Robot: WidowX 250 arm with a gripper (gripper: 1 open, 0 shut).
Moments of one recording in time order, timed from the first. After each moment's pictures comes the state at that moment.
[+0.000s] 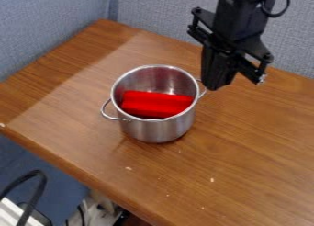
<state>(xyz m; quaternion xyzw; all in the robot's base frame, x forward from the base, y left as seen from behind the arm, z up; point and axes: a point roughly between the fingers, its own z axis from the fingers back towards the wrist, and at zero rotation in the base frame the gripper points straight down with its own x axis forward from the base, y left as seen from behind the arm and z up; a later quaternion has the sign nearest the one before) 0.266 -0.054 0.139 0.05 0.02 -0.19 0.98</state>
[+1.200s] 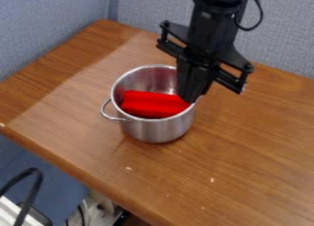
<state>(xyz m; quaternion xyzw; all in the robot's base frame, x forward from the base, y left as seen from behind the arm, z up) 0.240 -0.047 0.134 0.06 0.03 -0.07 0.99</state>
